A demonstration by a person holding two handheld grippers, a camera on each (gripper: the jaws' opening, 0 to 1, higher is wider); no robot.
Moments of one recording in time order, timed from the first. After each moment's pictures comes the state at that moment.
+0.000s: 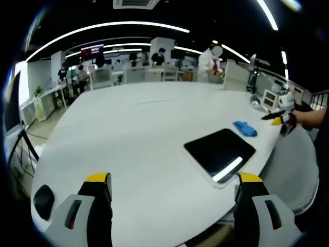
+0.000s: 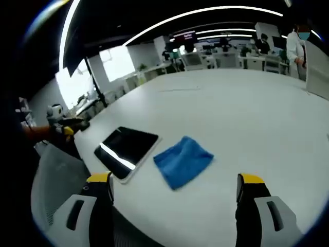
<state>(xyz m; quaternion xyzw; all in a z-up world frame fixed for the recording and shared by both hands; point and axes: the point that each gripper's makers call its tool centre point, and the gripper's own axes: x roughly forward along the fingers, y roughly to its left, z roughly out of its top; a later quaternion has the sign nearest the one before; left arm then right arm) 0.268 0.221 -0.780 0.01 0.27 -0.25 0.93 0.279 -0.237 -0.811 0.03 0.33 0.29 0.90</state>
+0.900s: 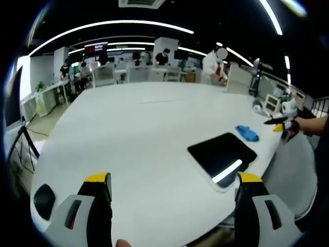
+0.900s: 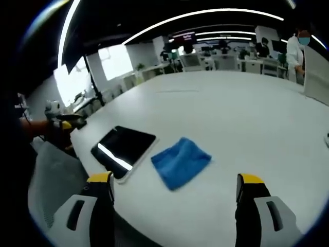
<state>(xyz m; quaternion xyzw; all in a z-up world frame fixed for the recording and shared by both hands) 0.277 0.228 -0.774 0.00 0.28 -0.24 0.93 0.281 -0.240 -0.809 0.01 0.32 0.27 0.91</state>
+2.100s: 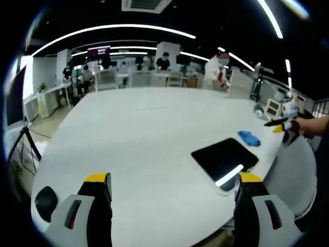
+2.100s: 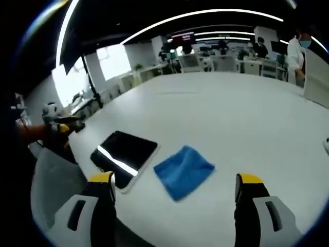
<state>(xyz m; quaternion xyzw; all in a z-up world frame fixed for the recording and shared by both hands) 0.282 0.236 -0.769 -0.01 0.26 -0.24 0.94 0.296 -0.227 -0.793 0.01 0.32 0.26 0.91</state>
